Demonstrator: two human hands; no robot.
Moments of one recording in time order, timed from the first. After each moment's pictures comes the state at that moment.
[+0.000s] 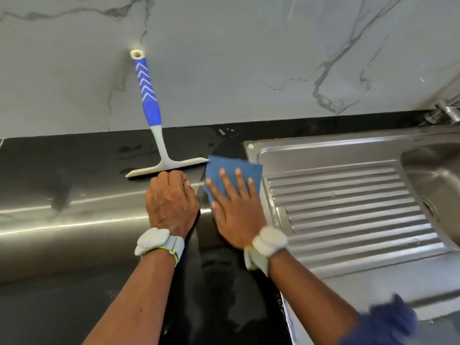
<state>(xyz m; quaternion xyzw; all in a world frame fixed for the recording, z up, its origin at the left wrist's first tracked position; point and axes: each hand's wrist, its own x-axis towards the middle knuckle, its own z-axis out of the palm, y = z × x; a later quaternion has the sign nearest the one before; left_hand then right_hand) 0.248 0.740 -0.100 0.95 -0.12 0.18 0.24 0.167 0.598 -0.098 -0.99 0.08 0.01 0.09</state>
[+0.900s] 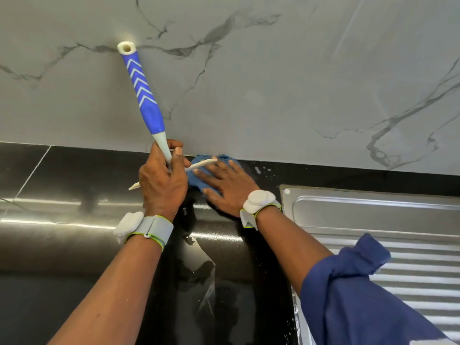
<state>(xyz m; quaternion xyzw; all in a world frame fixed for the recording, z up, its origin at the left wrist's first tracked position) 0.361 0.757 -0.038 0.82 -0.03 0.22 0.53 0.358 0.582 -0.102 -0.98 -0.17 0.05 0.03</state>
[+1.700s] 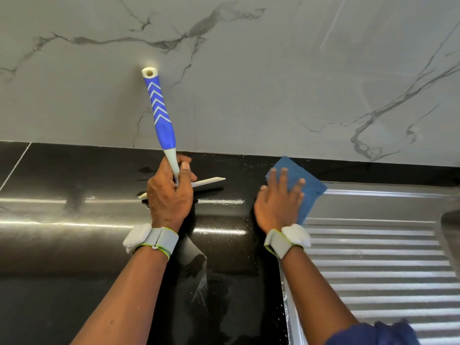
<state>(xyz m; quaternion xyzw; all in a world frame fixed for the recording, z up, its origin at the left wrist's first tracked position) 0.333 0.737 -0.059 0.82 -0.04 0.16 0.55 0.269 0.524 -0.105 -0.94 0.32 0.01 0.15</state>
